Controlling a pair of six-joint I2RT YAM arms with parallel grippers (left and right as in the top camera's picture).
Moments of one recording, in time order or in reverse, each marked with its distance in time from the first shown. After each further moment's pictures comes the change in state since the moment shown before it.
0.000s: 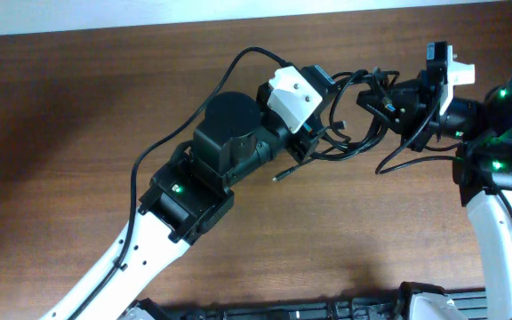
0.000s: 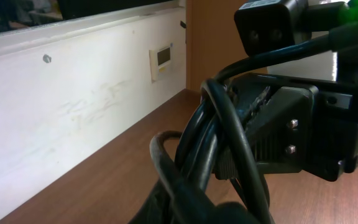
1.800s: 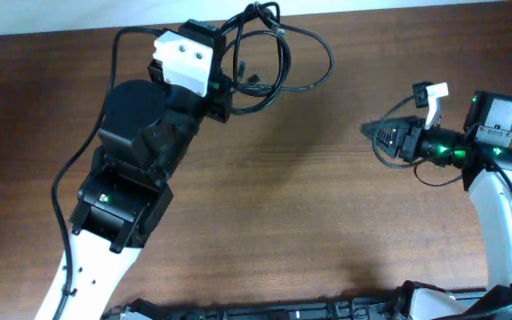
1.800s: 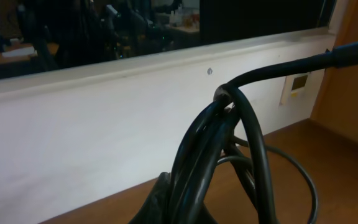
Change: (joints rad) left arm 0.282 -0.133 -0.007 -0.052 -0.215 -0.011; right arm -0.114 0.146 -0.054 -0.756 0.270 -0.317
